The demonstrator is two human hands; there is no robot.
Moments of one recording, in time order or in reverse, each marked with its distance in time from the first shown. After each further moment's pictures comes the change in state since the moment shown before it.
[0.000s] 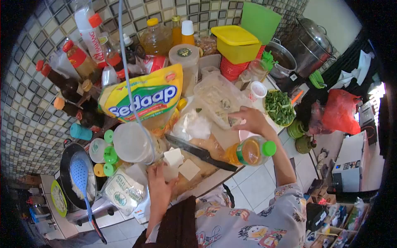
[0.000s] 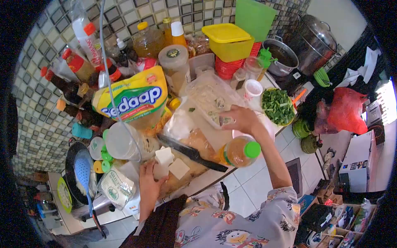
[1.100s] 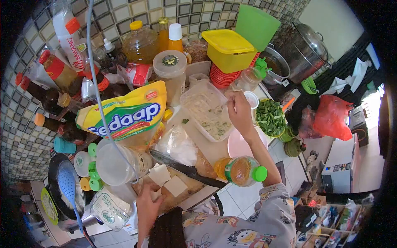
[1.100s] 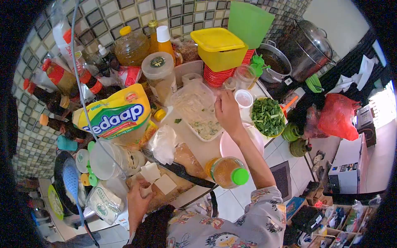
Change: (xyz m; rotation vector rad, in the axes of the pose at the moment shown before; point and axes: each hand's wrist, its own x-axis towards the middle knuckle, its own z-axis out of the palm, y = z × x) left_hand 0.007 0.018 -0.010 -0.185 -0.125 -0.172; right_hand 0.061 0.013 0.002 0.287 0.678 0.051
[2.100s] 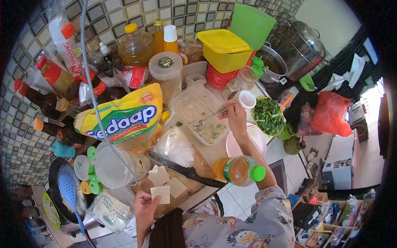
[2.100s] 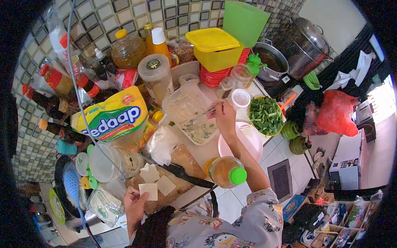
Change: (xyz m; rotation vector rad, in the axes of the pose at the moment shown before) left_hand -0.007 -0.026 0.005 -0.787 -0.010 -0.165; right_hand -0.021 0.001 0.018 0.717 0.083 0.538
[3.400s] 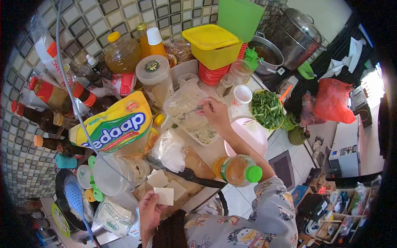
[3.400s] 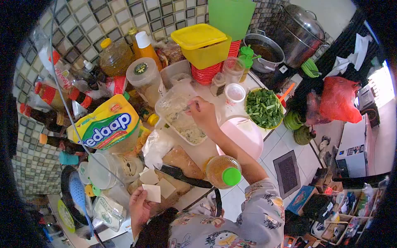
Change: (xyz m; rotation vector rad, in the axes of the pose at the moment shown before) left_hand 0.007 0.004 0.014 -0.453 -0.117 -0.208; right_hand 0.009 0.017 0.030 -0.119 -0.150 -0.033
